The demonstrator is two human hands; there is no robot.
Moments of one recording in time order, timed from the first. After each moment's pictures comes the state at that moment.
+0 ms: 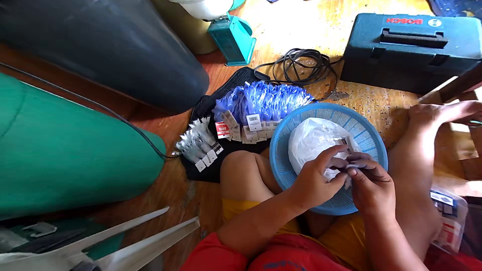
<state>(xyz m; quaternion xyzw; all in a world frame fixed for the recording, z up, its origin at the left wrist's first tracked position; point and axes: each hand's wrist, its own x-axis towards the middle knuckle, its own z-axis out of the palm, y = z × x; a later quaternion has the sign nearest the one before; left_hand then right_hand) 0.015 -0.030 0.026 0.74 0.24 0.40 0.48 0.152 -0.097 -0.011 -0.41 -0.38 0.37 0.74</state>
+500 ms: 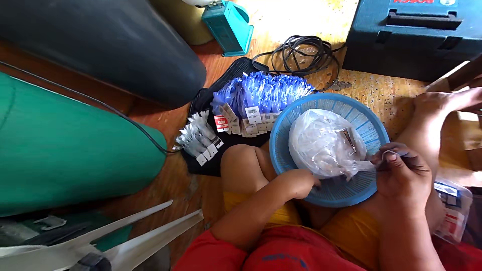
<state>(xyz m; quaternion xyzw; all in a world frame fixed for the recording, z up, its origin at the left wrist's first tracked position) -0.015 -0.005 -0.010 0.83 0.25 -0.34 0.35 0.195 -0.104 -0.015 -0.38 -0.36 0.33 0.79</state>
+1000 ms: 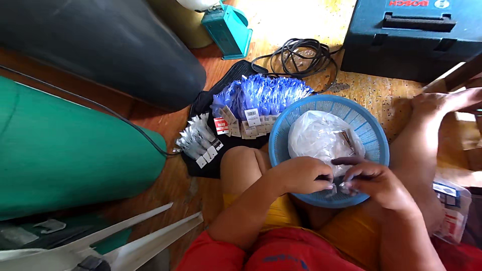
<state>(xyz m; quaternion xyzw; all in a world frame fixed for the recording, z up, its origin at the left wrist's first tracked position) -0.015 0.014 0.050 0.89 0.15 -0.07 0.43 0.205 -0.110 -0.015 -0.44 -0.56 0.51 0.49</state>
